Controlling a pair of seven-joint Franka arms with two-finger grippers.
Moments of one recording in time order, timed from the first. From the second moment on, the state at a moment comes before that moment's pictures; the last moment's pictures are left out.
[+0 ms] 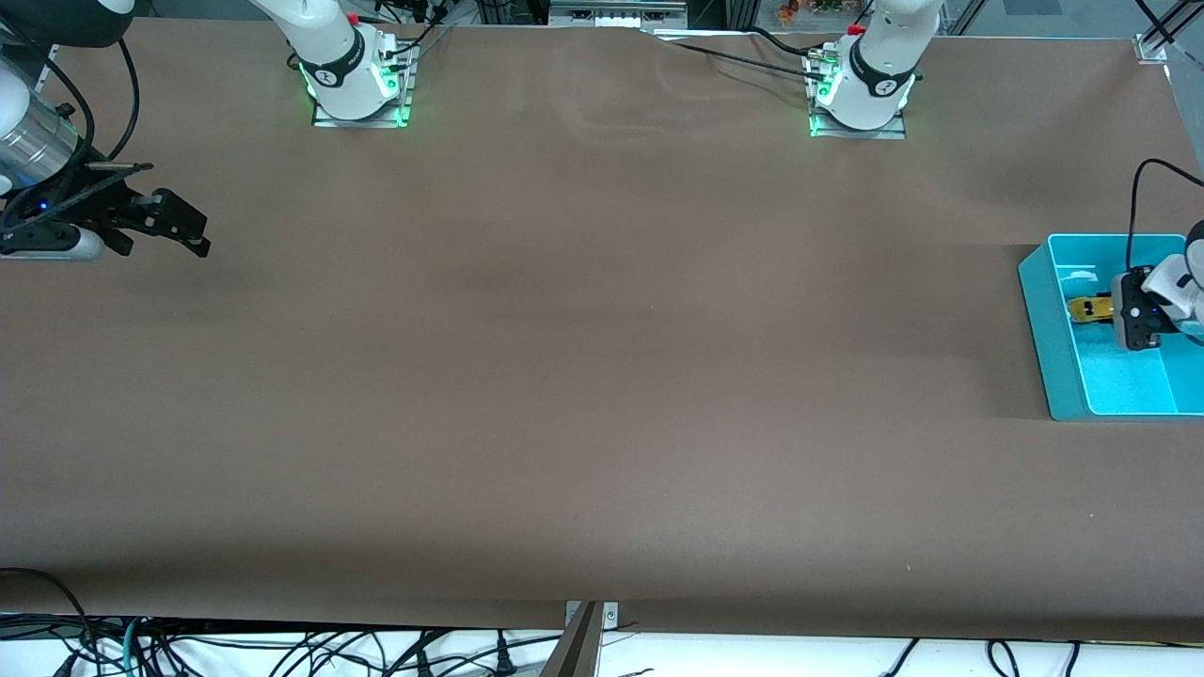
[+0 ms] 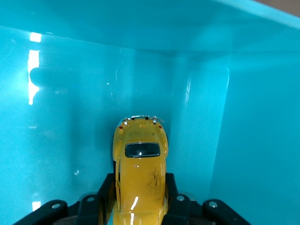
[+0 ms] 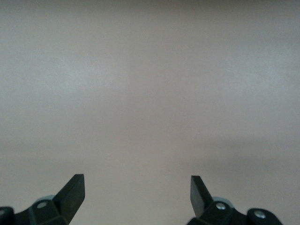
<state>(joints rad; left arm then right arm) 0.74 0.67 -0.17 -1.70 0.40 2.06 1.80 0.12 -0.06 -0.08 -1.81 0.00 1.81 0.06</state>
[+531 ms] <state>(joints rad) 0.73 0.57 -0.26 -1.65 0.40 1.86 1.81 0.12 -0.05 -0.08 -1.80 0.00 1.81 0.06</state>
